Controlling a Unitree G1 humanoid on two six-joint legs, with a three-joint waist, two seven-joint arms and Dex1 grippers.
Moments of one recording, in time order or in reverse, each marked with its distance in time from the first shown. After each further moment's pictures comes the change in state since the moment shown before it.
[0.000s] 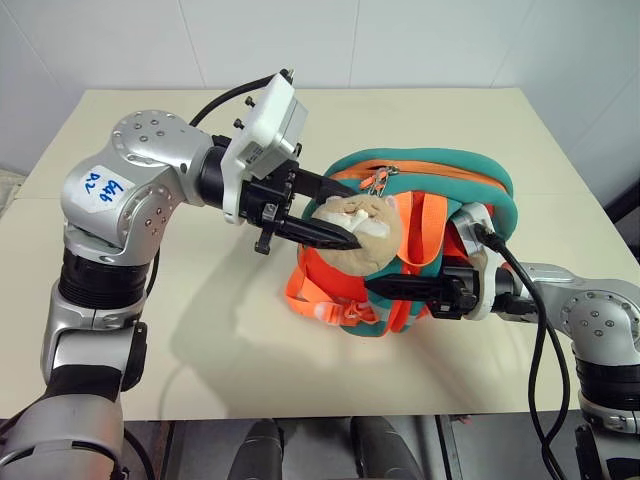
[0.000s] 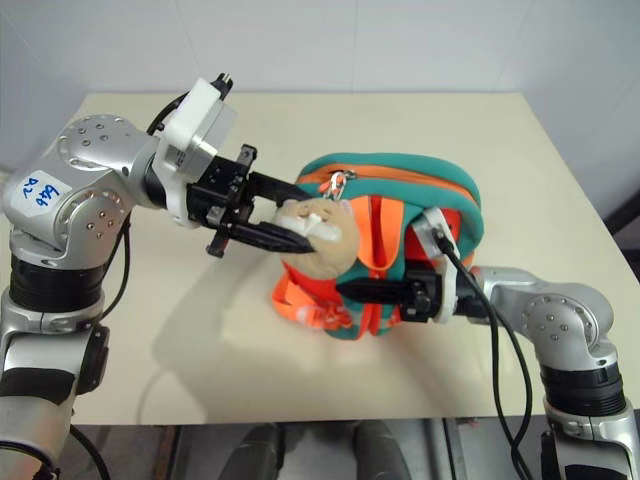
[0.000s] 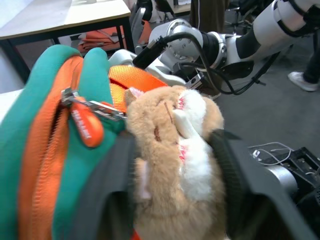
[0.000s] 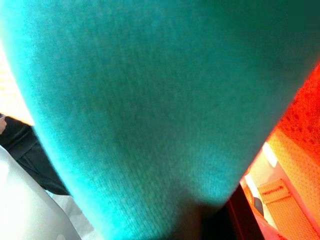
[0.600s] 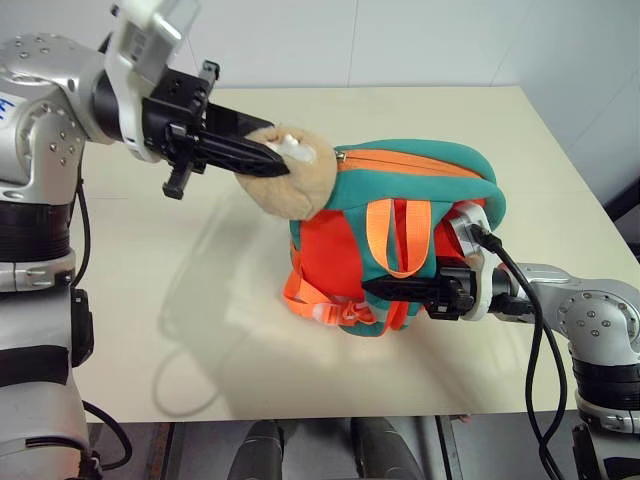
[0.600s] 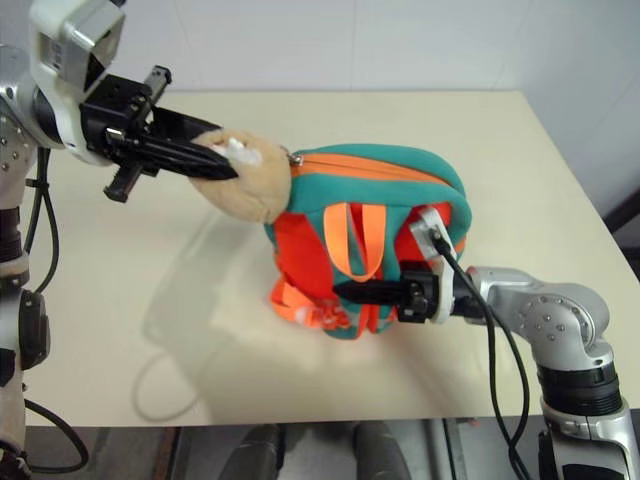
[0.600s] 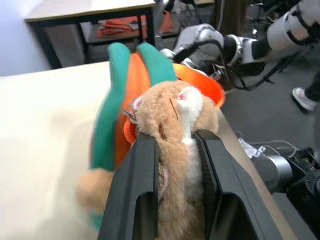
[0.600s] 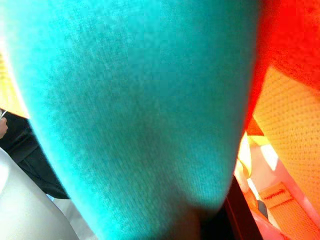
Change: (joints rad) left arm -0.185 0.204 0.040 0.356 0.009 -0.029 -0.209; right arm -0.004 0.011 0.005 -0.004 -0.001 -0.002 -0.001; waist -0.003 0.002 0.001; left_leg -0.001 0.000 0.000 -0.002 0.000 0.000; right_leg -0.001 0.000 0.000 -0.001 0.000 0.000
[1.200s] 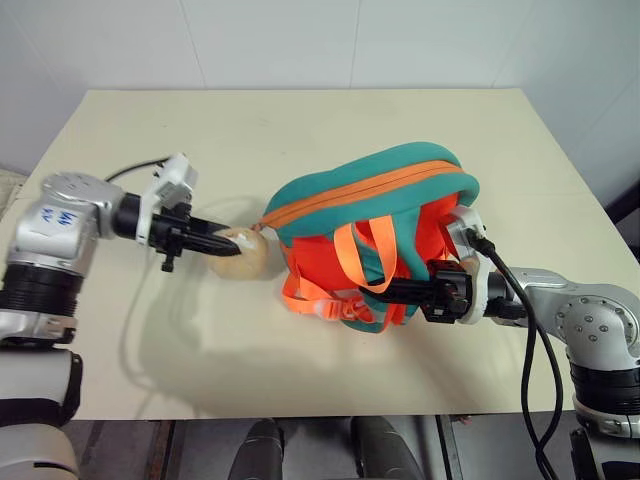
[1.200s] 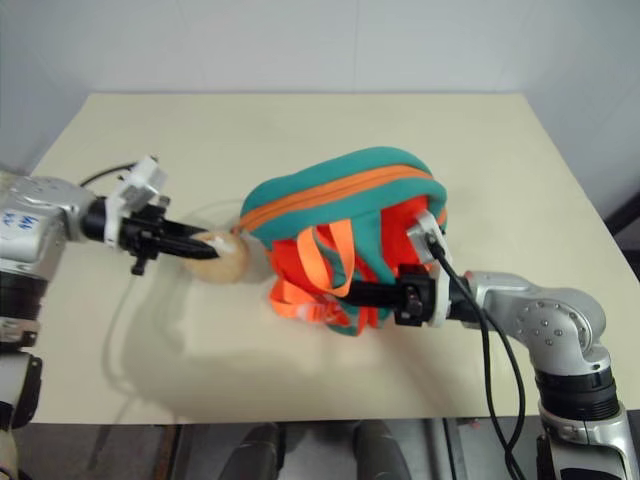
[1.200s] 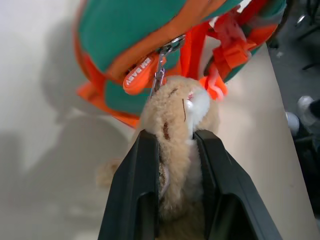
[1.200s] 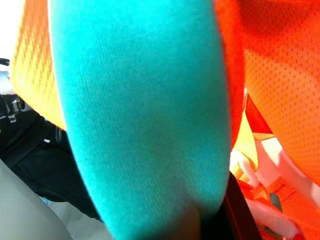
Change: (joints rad) left arm 0.394 -0.010 -0.090 0.230 0.204 -0.228 0.034; right arm 0.024 0.016 -0.001 -0.017 0.009 0.005 -0.050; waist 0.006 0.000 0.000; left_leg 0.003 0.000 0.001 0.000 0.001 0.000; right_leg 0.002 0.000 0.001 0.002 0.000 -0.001
